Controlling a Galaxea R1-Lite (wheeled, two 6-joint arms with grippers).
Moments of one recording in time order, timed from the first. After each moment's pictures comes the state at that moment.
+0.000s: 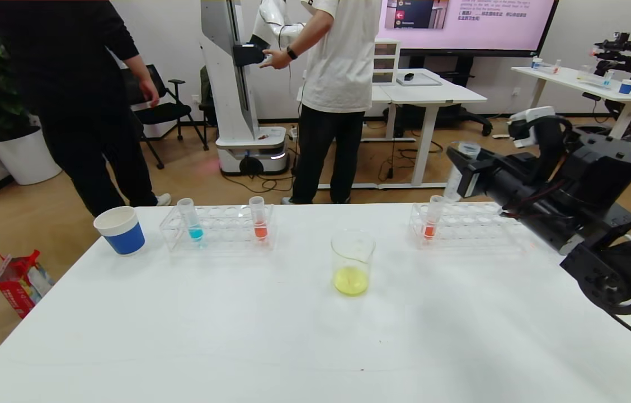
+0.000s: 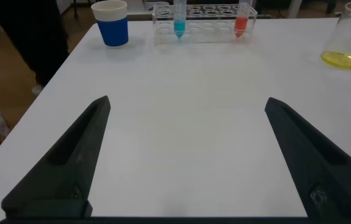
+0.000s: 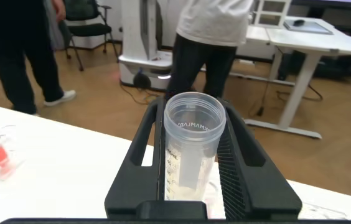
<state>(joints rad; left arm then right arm) 0.00 0.00 0.00 0.00 0.00 0.01 0.26 1.89 -0.86 -1.19 0.00 -0.02</state>
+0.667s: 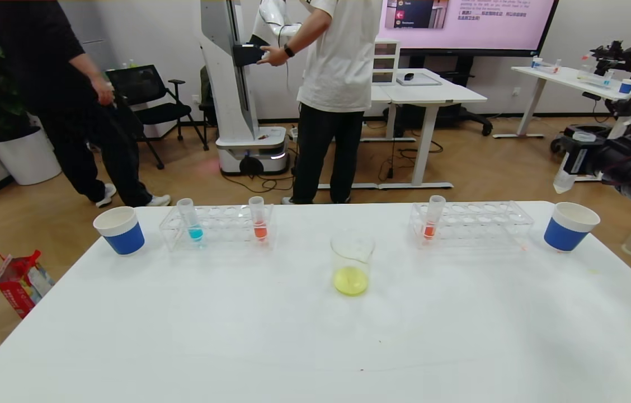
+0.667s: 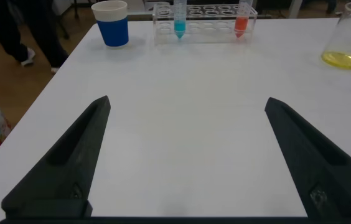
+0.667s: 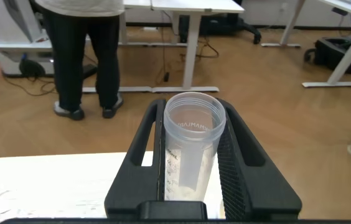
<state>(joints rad) 0.00 0.00 0.00 0.00 0.00 0.01 -0.20 1.90 -1.06 -0.89 0.07 -0.01</state>
